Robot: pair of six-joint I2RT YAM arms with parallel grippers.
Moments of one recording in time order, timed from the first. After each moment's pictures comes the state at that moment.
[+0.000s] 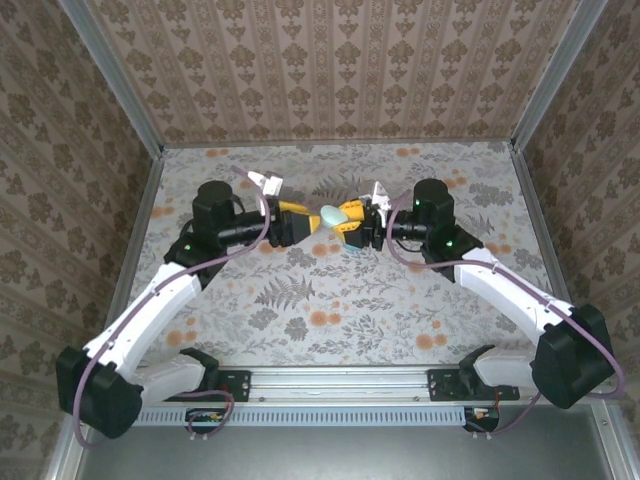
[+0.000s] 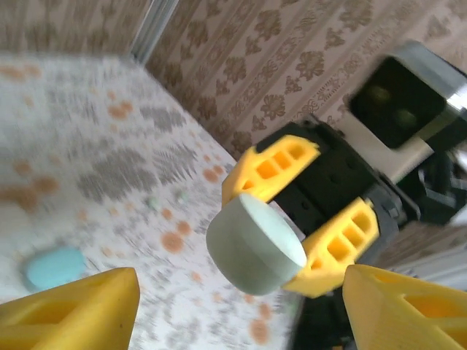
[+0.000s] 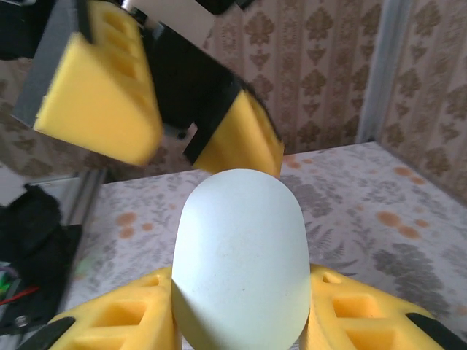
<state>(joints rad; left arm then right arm) -0.50 1.07 0.91 -0.04 0.79 -0.39 0.46 1.27 0.91 0.19 -0.84 -0.11</state>
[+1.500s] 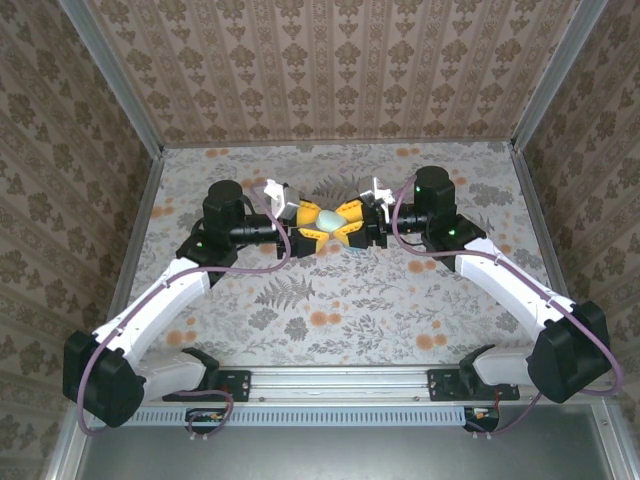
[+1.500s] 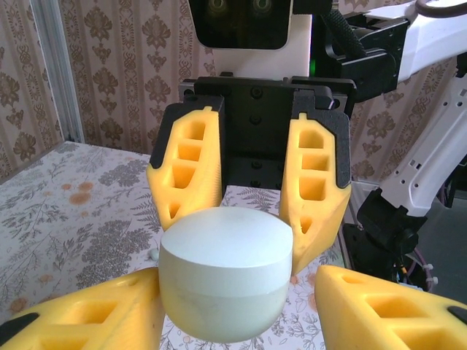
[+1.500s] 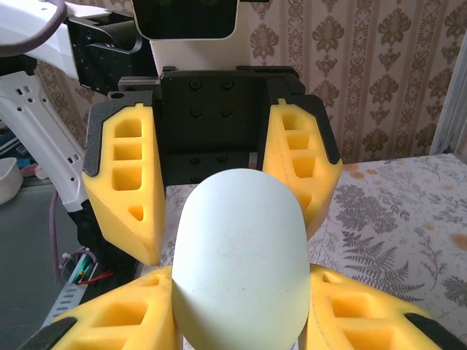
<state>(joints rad) -0.55 1.16 0.91 0.08 0.98 0.04 0.44 1.30 1.00 0.09 -1.02 -0.13</state>
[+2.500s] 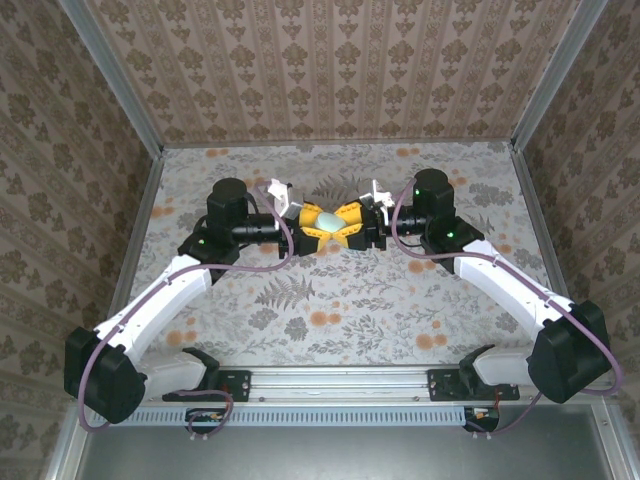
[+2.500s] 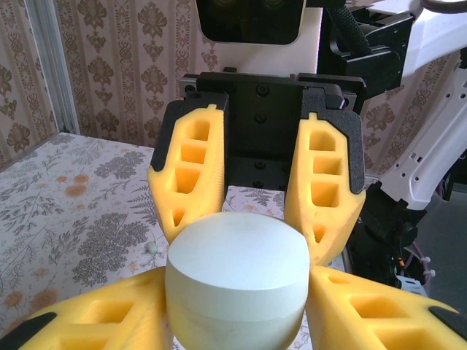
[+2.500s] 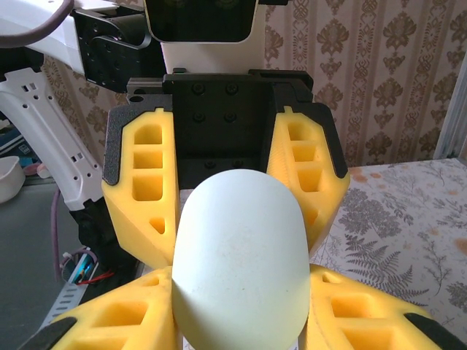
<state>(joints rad) -0.56 1.18 0.94 0.03 0.98 0.07 0.45 1.30 0.98 0.13 -1.03 -0.12</state>
